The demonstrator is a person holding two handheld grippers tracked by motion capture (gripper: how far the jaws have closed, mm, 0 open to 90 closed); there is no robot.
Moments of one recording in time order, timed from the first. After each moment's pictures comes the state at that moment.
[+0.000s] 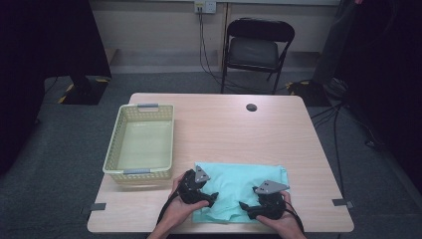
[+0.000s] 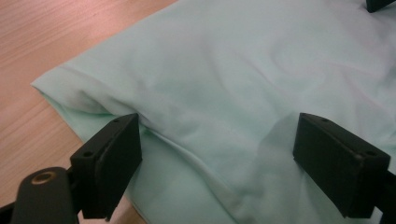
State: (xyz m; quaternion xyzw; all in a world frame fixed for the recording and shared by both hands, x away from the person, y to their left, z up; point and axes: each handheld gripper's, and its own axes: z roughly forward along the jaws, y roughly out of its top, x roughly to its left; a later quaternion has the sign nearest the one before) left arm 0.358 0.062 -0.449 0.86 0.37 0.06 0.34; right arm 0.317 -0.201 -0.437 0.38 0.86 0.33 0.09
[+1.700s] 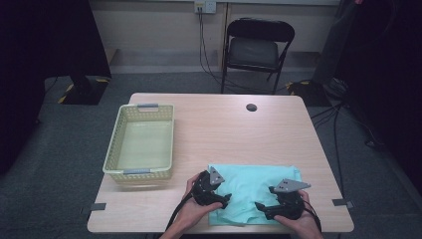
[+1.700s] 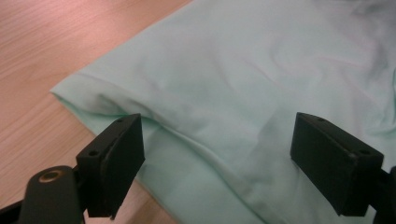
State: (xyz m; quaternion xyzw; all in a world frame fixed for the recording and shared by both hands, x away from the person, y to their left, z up) left arm 0.353 0.030 -0.440 0.86 0.35 0.05 0.36; right arm 0.315 -0.246 -0.418 0.41 0.85 0.33 0.07
